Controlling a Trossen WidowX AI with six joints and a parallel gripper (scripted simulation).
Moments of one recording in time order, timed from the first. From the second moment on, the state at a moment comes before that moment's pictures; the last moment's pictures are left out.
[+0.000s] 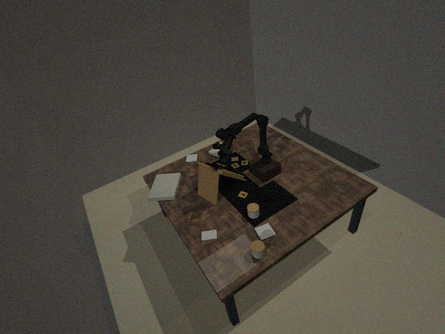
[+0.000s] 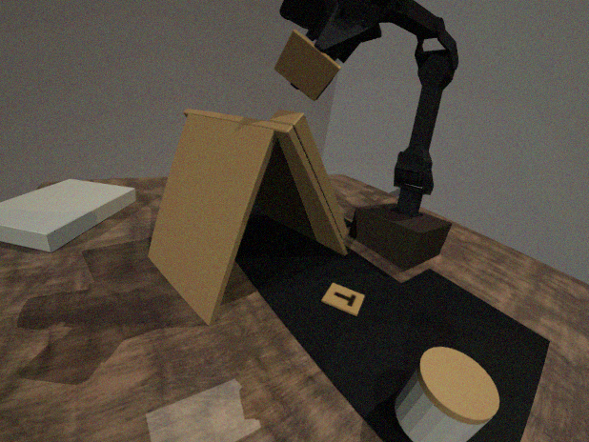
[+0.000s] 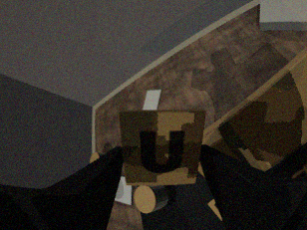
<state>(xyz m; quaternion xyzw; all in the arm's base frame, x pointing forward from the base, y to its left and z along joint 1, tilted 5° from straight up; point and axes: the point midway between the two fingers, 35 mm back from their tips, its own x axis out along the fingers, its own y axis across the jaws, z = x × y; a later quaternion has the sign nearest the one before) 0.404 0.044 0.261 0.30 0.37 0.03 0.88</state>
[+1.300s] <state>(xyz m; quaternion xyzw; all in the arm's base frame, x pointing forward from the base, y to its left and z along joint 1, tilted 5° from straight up) 0.406 -0.204 0.213 0.01 0.38 0.06 0.92</state>
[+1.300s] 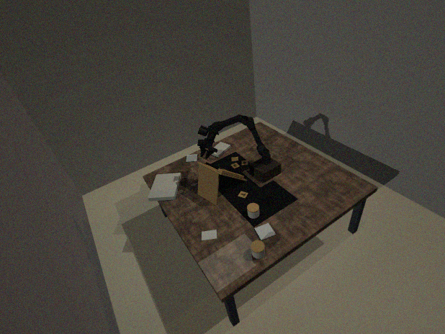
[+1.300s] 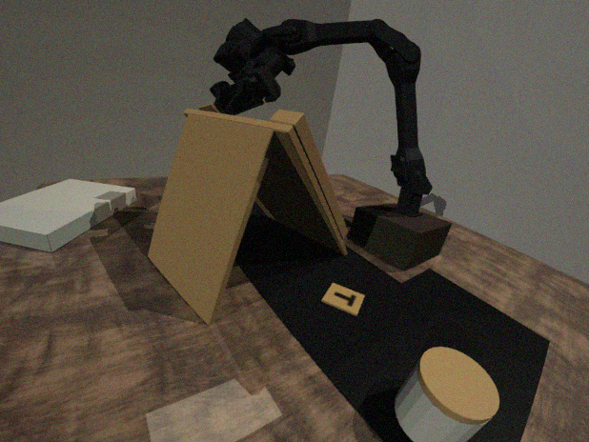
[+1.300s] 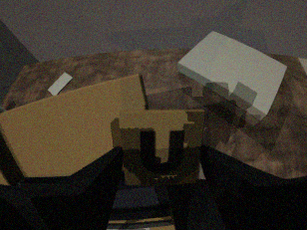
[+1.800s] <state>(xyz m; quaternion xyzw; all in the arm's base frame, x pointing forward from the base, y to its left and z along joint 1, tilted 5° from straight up) 0.360 -0.298 0.186 -0.09 0.38 0.07 0.92</state>
